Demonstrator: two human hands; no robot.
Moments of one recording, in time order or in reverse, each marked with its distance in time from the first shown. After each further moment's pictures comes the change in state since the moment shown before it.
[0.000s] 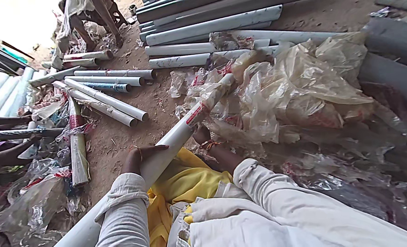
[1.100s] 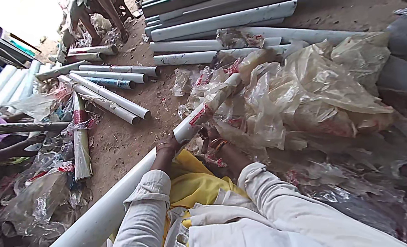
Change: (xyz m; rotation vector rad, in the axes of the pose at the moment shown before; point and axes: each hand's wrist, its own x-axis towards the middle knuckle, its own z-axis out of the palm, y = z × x) left_hand 0.013 0.085 0.066 0.681 0.352 -0.029; right_hand 0.043 0.054 0.002 1.017 -0.088 0.218
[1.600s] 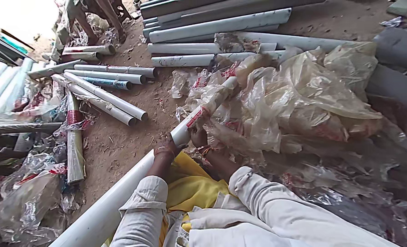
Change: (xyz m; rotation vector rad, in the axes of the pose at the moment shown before) left_hand 0.001 0.000 0.008 -0.022 0.026 -0.005; right_hand -0.021 -0.012 0.047 -0.822 0.146 -0.369
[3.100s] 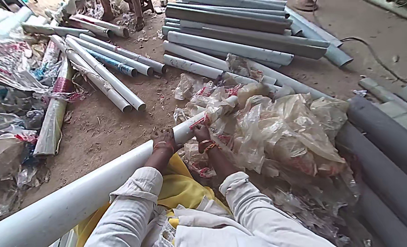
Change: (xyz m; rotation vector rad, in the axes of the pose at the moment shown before) left_hand -0.006 0.005 0.005 -0.056 0.044 0.037; right_hand 0.027 0.002 -0.027 -0.041 -0.212 0.124
